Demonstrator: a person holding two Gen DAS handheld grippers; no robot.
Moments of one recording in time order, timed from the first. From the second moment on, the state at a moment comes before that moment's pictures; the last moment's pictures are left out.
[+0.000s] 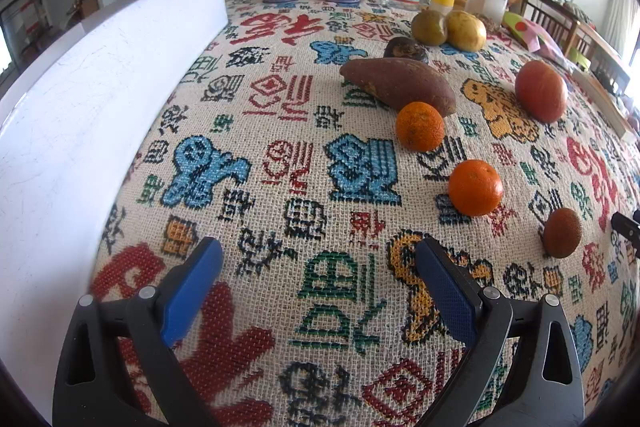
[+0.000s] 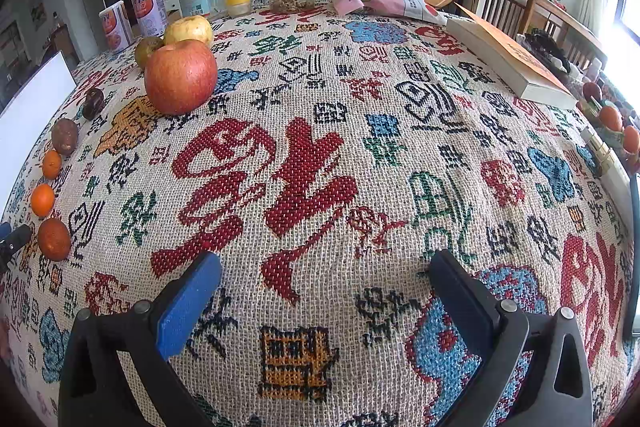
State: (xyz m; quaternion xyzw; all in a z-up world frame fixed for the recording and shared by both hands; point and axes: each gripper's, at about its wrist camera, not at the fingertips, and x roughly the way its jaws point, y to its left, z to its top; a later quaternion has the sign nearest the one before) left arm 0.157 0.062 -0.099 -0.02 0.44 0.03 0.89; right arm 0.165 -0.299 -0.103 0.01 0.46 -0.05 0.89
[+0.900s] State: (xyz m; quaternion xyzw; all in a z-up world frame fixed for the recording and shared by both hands) left arm 0.186 -0.007 -0.088 -0.01 0.43 -0.08 0.90; right arm 0.165 -0.299 -0.103 0.01 0.46 -0.05 0.89
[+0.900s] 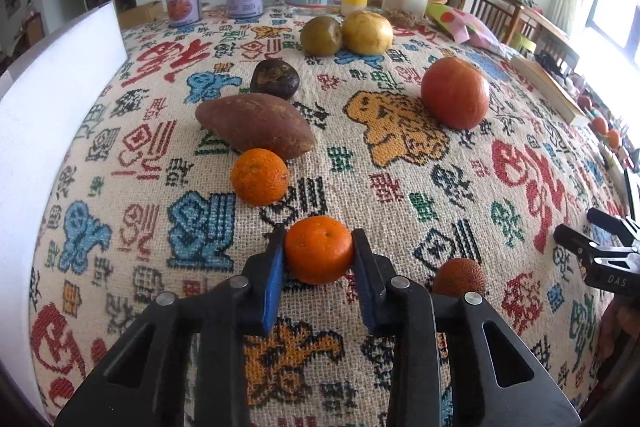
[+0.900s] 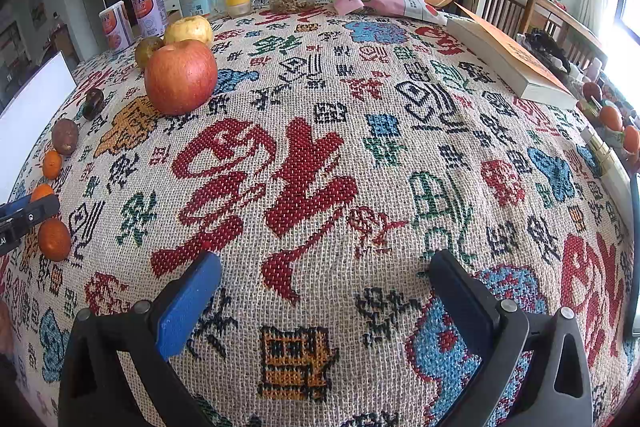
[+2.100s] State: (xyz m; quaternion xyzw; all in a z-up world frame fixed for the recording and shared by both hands) left arm 0.107 0.095 -0.088 -0.07 0.39 -0.03 0.92; right arm 0.340 -0.049 -0.058 -0.05 0.58 0.23 0.78
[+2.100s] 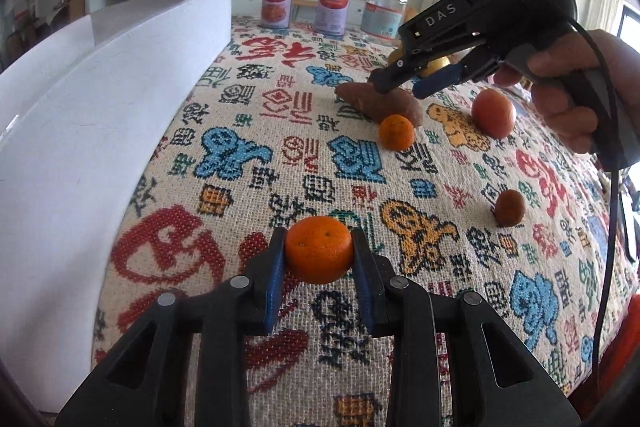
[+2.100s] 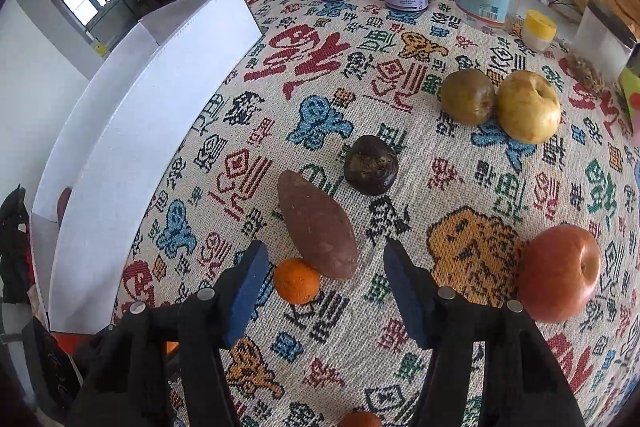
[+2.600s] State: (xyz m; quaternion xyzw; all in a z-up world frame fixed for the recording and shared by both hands) left arm 0.084 0.140 -0.022 -0.22 0.38 -0.07 0.90; right arm 0.338 -0.051 -0.043 0.01 0.58 0.23 0.78
